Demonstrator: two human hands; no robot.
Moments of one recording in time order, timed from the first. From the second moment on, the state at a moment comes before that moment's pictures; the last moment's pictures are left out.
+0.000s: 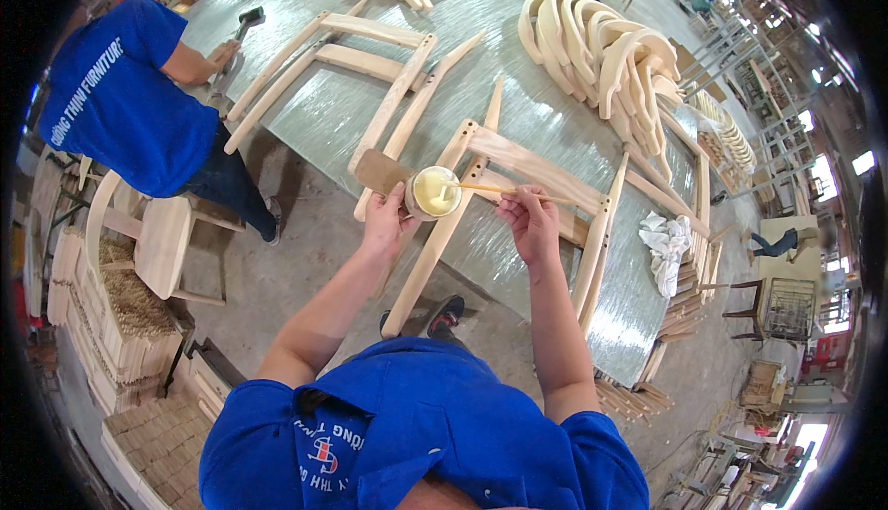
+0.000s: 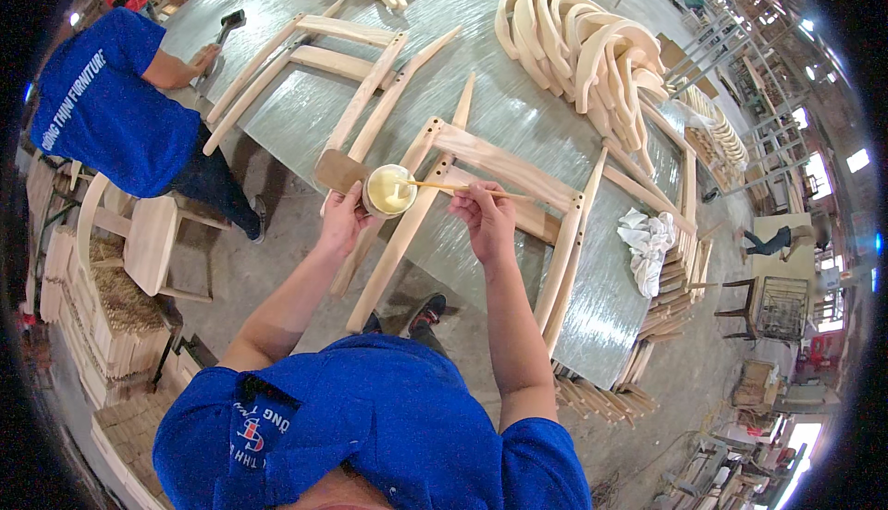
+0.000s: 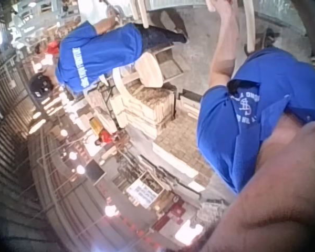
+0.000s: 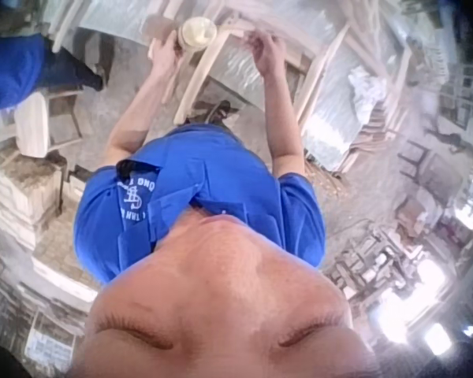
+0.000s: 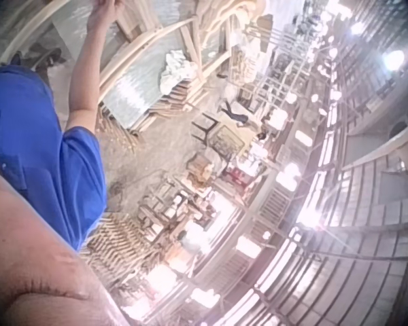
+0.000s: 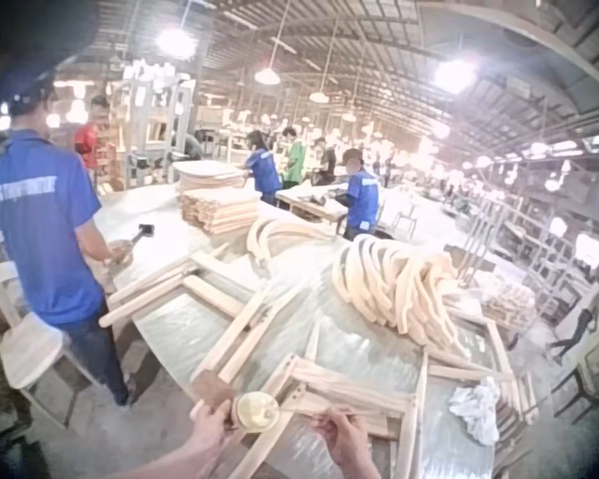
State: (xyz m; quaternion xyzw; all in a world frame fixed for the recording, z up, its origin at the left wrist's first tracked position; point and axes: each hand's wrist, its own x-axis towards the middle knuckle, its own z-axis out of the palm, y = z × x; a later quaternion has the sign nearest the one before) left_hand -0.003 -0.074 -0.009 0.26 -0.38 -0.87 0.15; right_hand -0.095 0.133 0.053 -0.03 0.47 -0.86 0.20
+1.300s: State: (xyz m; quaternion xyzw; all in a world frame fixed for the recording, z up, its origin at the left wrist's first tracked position) left_hand 0.027 -0.087 -0.046 0.33 -0.37 -0.85 0.16; right_hand -0.188 0.095 0.027 -0.36 0.84 -0.41 -0.04
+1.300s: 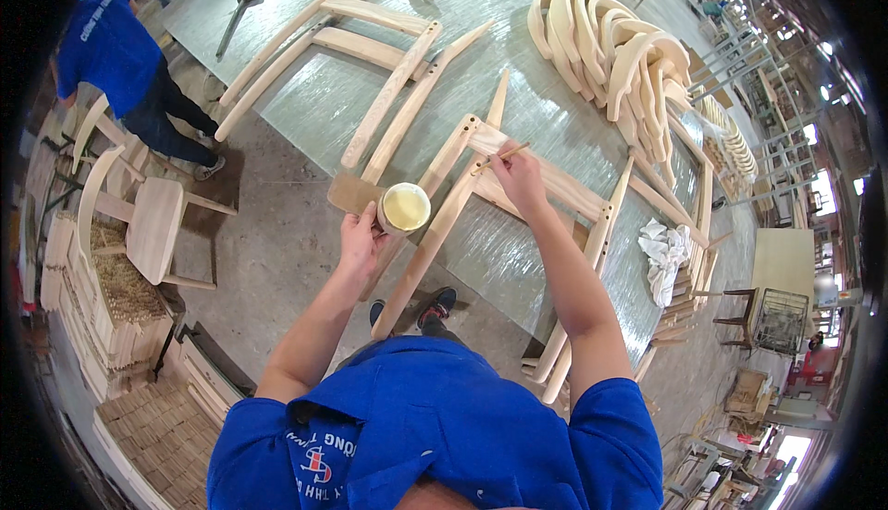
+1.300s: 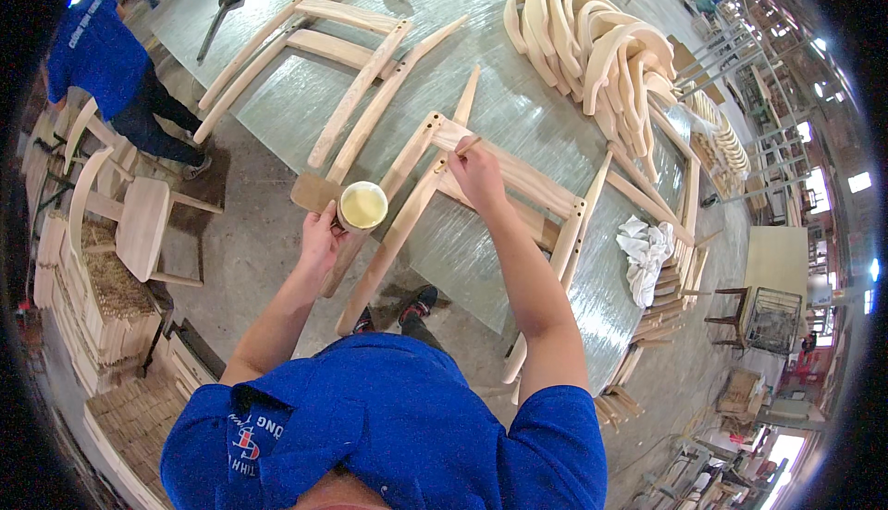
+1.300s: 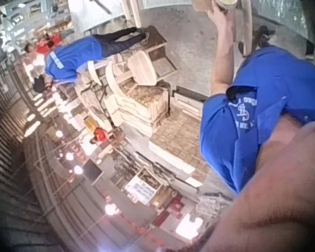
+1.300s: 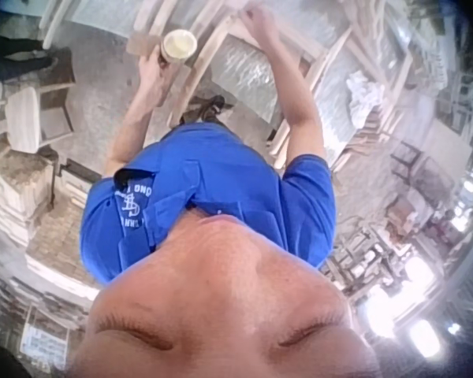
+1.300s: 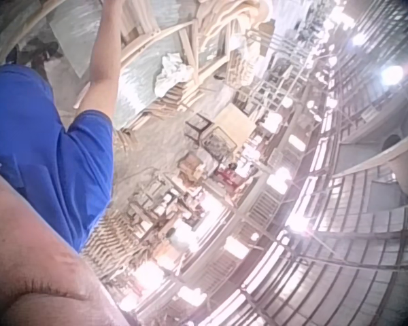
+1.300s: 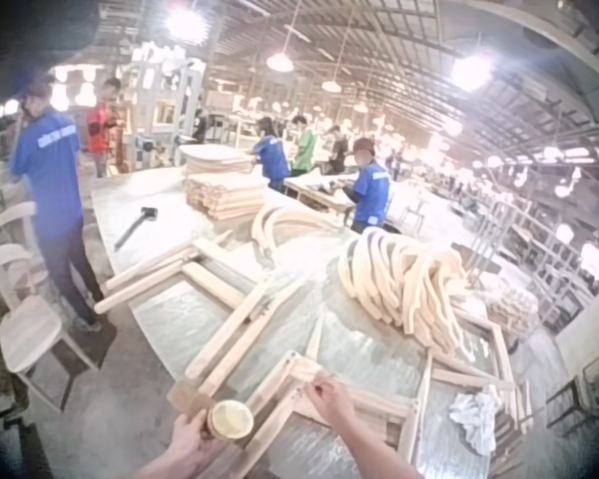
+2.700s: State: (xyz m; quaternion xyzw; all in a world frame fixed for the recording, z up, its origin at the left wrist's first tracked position) left_hand 0.024 -0.075 -0.031 0.31 -0.41 -0.85 0.13; right_hand -0.188 0.112 0.015 -0.28 0.82 -0.49 0.00
